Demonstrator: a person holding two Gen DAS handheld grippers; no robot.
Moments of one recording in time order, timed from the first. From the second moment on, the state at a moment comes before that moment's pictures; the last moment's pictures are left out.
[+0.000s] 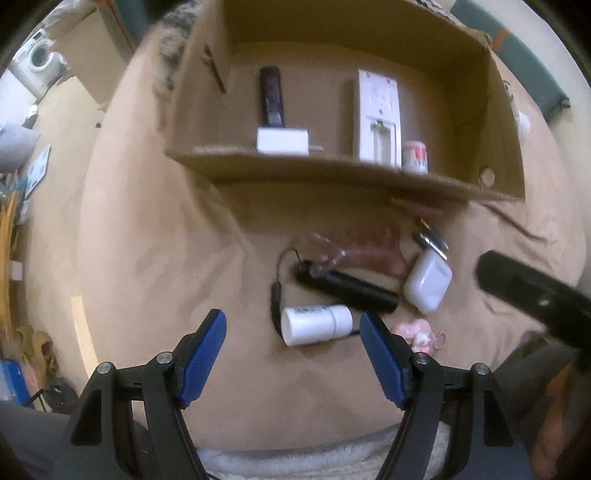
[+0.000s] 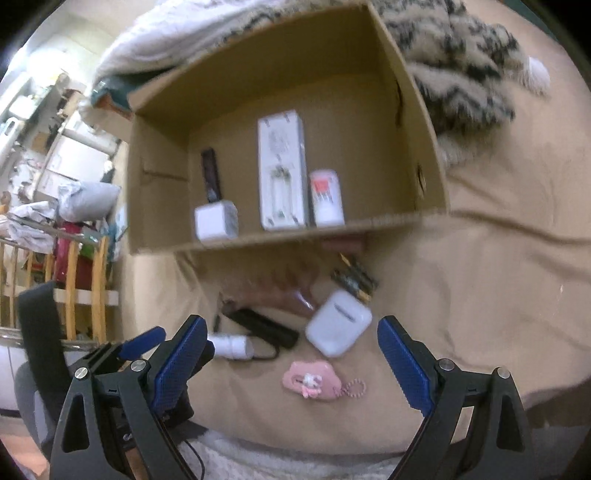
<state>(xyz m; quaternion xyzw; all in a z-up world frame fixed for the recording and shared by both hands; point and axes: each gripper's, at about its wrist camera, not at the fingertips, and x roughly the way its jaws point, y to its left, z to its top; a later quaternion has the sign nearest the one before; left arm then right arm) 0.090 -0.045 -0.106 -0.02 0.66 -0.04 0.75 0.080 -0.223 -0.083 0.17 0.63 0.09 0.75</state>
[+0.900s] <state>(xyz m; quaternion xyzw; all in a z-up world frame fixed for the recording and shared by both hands) 0.087 -0.054 -0.103 0.00 0.65 -0.05 0.76 0.075 -0.226 -0.127 0.19 0.71 0.07 0.68</state>
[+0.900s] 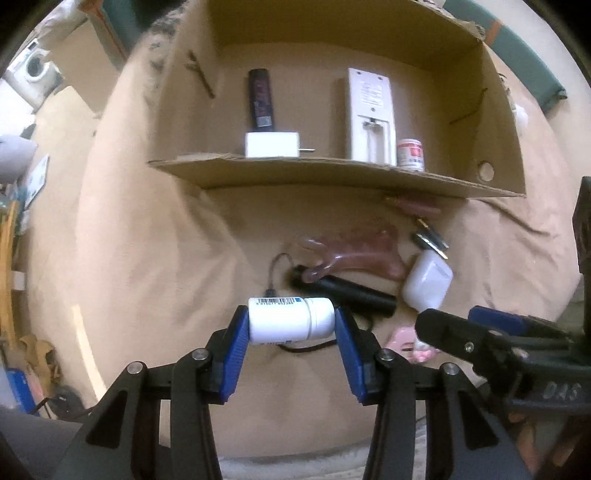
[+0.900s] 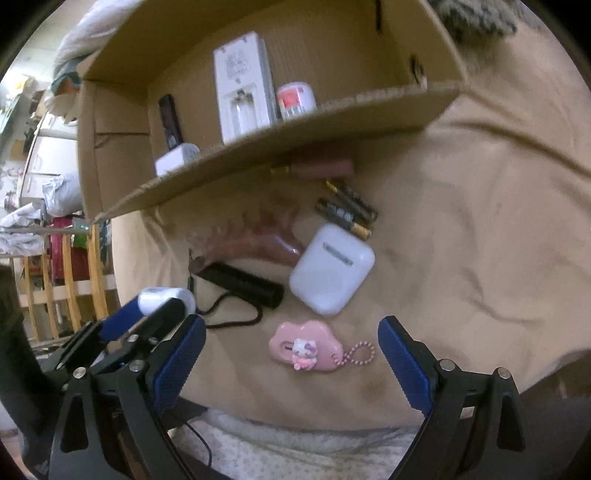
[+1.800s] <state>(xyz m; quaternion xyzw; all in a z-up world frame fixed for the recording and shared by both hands) 0.099 -0.017 -0.089 -0.04 0.64 0.00 0.77 0.053 -0.163 -0.143 -0.02 0.72 0.09 0.69</state>
